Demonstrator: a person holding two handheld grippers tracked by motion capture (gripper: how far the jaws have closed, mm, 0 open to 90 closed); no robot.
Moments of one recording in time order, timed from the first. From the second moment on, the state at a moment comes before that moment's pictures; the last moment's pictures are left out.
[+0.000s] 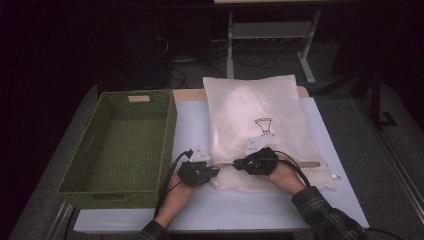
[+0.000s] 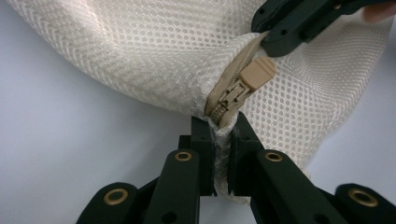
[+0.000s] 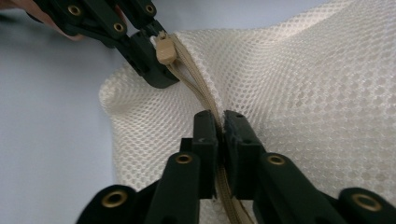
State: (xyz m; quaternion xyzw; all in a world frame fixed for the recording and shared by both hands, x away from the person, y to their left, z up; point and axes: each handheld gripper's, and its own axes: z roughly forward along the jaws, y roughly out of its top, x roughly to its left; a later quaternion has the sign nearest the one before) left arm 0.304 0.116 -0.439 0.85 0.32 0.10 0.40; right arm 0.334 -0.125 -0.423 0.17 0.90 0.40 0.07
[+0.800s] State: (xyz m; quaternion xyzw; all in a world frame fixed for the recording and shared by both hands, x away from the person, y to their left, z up) left arm 0.289 0.116 -0.439 0.86 0.30 0.16 0.38; right arm 0.326 -0.082 -0.412 0.15 0.89 0.43 0.03
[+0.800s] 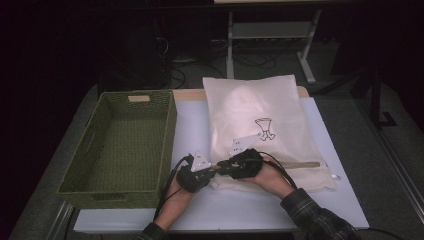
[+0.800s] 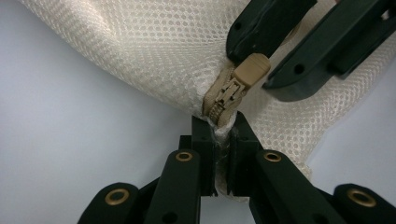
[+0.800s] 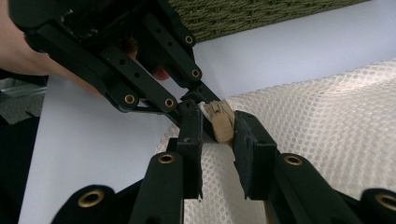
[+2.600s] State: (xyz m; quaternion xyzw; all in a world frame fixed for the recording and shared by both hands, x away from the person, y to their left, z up) left arm 0.287 0.116 -0.443 0.86 0.31 0.15 0.38; right arm 0.325 -0.089 -0.418 0.15 0.90 0.41 0.02
